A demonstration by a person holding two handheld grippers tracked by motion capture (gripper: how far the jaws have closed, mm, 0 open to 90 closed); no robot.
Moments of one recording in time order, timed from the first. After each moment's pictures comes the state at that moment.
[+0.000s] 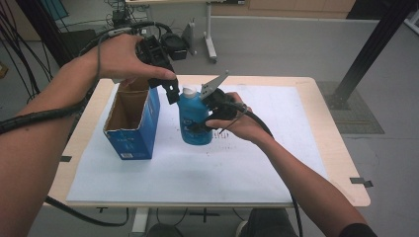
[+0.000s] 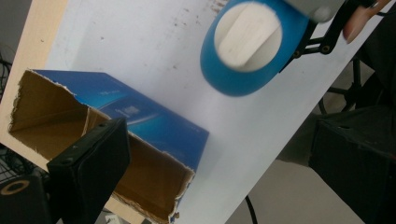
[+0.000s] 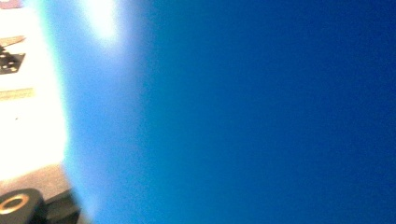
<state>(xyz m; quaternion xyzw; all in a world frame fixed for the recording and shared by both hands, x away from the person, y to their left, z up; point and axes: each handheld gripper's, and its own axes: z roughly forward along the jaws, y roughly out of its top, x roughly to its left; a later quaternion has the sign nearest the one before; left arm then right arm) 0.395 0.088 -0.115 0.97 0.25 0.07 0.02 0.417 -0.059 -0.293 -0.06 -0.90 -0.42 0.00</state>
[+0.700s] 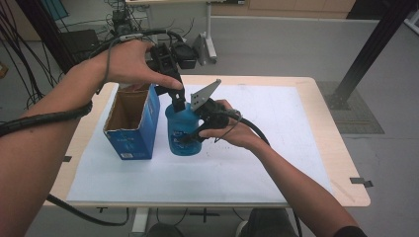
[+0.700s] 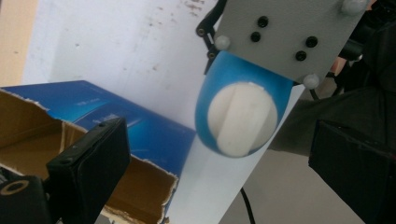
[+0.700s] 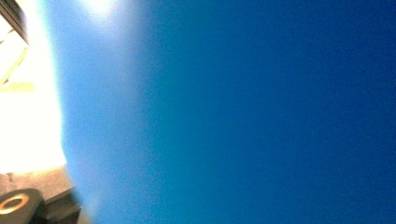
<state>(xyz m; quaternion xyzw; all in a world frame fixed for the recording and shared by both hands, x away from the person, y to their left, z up) 0.384 0.067 -0.126 0.98 0.21 0.05 0.00 0.397 -0.042 -0.296 0.01 -0.89 -0.45 0.03</state>
